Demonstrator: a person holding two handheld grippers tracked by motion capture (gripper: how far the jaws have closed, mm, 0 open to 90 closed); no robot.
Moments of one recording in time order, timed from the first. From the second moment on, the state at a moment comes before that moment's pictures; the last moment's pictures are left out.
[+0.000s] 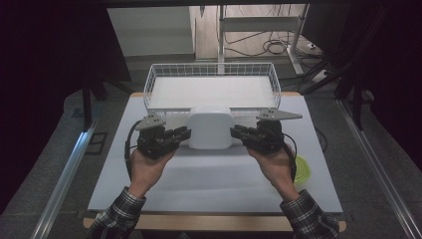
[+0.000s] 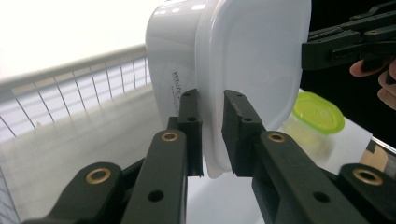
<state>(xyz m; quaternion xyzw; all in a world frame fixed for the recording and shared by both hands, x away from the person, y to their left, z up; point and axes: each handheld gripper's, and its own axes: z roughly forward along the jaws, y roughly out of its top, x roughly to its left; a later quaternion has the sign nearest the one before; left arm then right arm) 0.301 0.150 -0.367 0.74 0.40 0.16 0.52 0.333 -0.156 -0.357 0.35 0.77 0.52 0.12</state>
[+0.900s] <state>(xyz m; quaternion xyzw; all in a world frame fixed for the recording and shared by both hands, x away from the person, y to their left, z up) 0.351 0.152 -0.315 0.72 0.40 0.17 0.54 0.385 -0.150 -0.298 0.36 0.75 0.54 0.14</state>
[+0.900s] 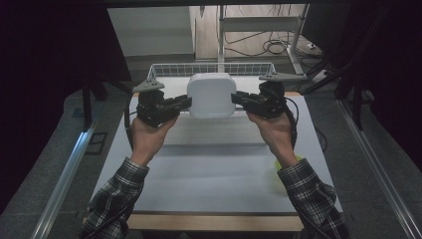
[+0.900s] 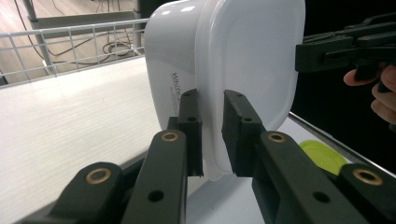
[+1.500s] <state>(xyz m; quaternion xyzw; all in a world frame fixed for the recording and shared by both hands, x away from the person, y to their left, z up) 0.375 0.154 -0.321 0.71 0.42 0.16 0.54 0.413 -0.144 -0.301 0.39 0.74 0.53 0.12</state>
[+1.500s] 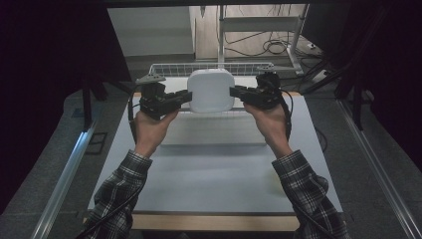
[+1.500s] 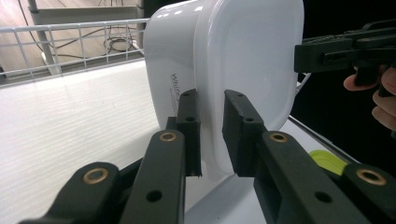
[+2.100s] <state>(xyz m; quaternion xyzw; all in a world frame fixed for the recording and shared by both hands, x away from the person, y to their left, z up) 0.394 0.155 -0.325 0.70 0.42 0.16 0.55 0.425 -0.133 -0.300 0.39 0.75 0.52 0.14</state>
